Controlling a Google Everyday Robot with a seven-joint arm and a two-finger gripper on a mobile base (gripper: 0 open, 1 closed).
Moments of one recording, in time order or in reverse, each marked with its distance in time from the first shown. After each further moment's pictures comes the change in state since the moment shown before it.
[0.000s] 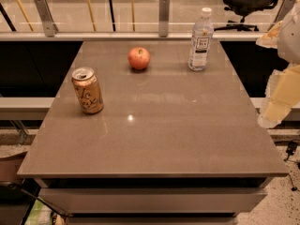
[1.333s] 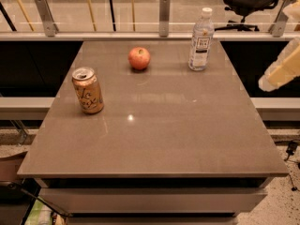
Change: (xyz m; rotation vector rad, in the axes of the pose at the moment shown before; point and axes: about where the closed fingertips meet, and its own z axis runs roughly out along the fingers) arm 0.010 -0.061 -0.025 0.177 -0.284 0.186
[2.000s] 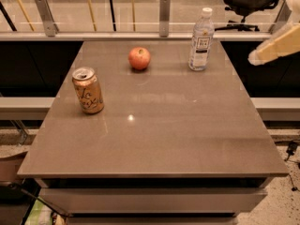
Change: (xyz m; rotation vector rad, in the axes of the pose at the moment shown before) arm -0.003 -0.066 0.028 0.089 -0.235 0.147
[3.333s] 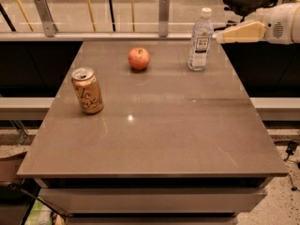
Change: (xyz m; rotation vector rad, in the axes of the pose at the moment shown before) arm -0.007 -0.069 0.117 0.029 -0.310 0.310
